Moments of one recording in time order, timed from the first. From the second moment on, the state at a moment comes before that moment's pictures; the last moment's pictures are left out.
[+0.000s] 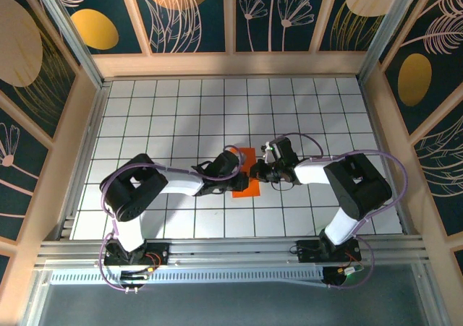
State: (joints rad) left arm -0.90 1.83 0.82 0.19 0.20 -0.74; right arm 0.53 1.67 0.62 0.13 -0.48 0.69
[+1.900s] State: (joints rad) left arm -0.73 1.75 0.69 0.39 0.36 -0.83; right arm 0.35 1.06 0.42 0.02 -0.33 0.70
